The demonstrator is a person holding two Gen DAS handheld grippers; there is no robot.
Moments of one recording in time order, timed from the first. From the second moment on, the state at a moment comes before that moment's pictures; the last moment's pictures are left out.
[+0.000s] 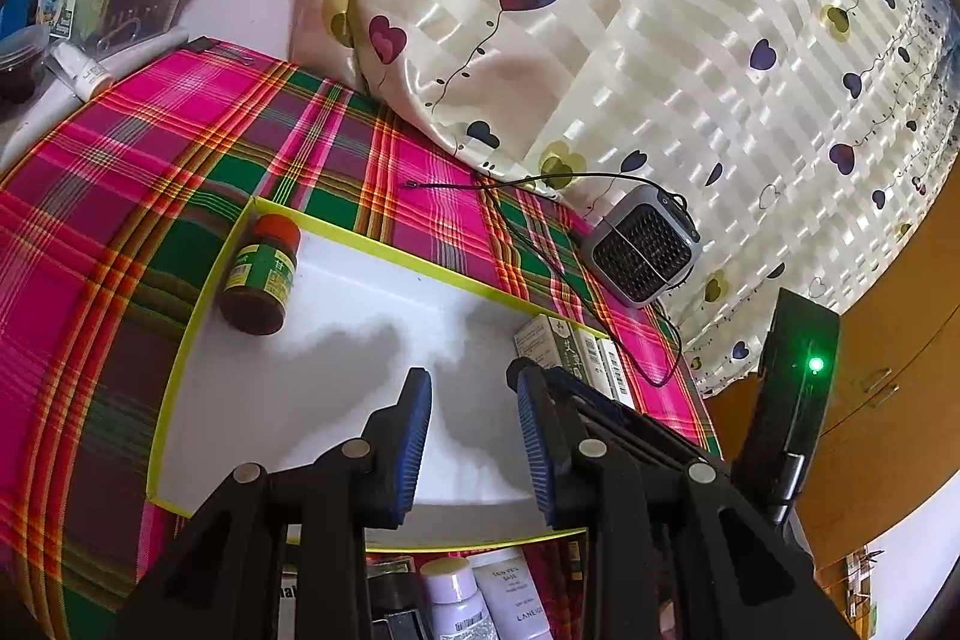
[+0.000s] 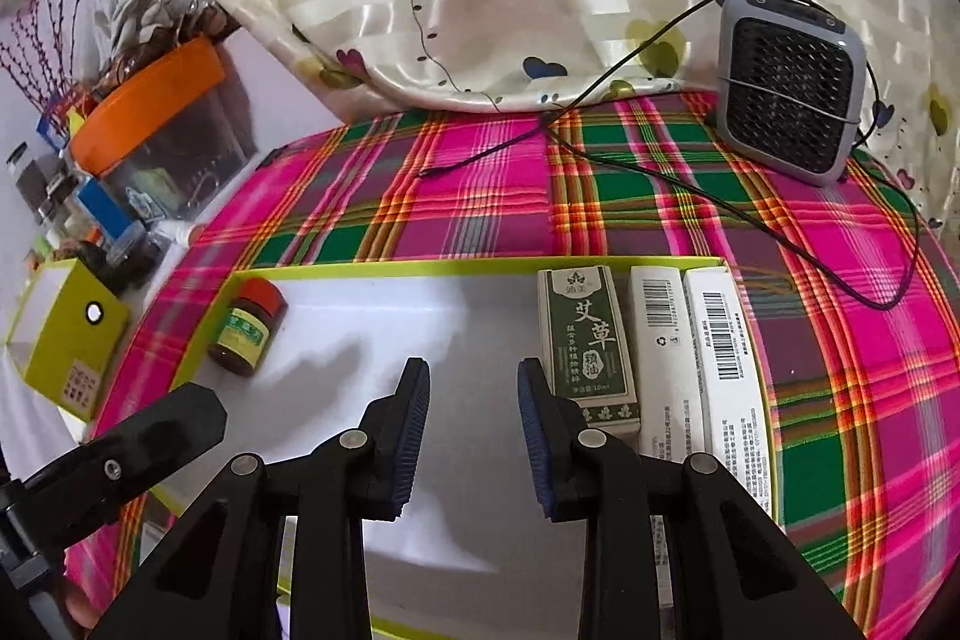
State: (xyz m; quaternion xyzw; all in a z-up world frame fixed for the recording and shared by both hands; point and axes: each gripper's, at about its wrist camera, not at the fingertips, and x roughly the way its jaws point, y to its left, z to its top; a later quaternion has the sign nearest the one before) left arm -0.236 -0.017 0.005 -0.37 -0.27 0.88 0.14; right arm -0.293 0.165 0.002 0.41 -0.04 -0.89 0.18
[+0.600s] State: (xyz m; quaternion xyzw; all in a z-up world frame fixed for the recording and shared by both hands) left arm -0.239 -0.014 0.000 -0.38 -0.26 0.88 0.14; right arm -0.266 0.184 -0.004 0.40 -0.08 -0.89 0.21
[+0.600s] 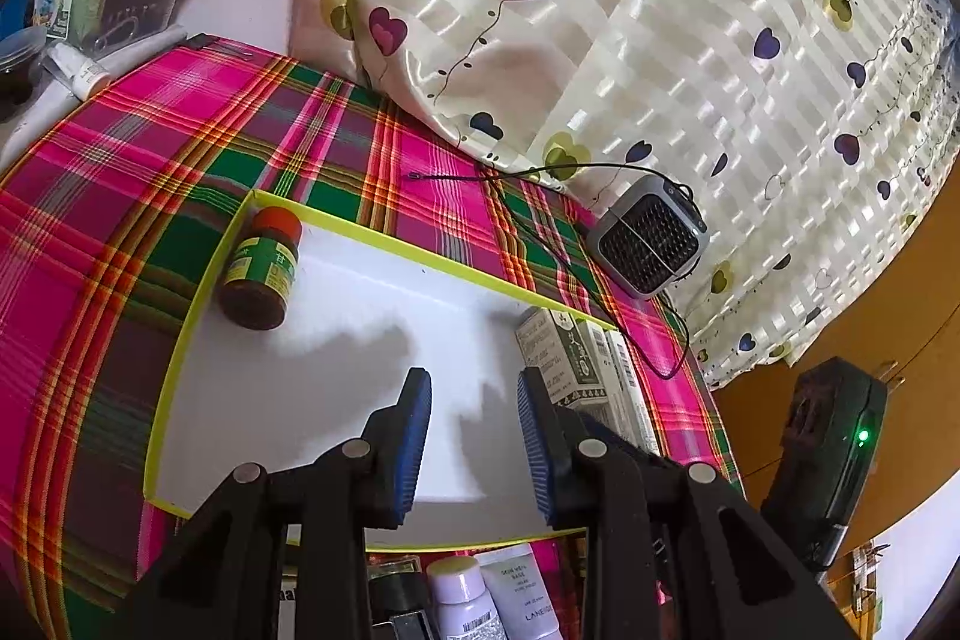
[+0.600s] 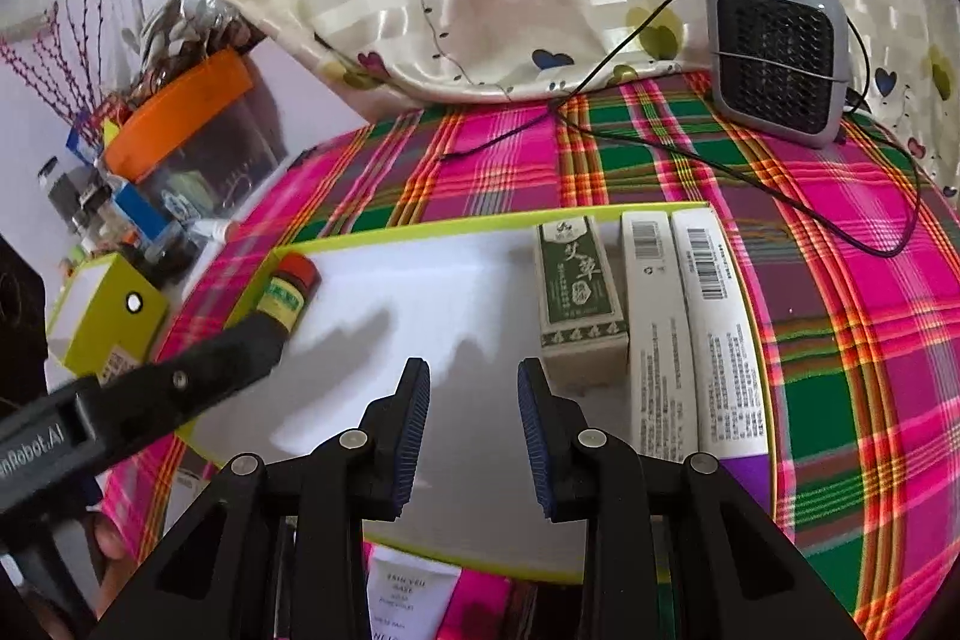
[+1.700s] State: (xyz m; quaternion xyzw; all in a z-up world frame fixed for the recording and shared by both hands) left arm -0.235 -0.027 0.005 -0.36 -0.28 0.88 0.14; right arm -0.321 0.145 -0.006 0.45 -0.07 -0.88 0.15
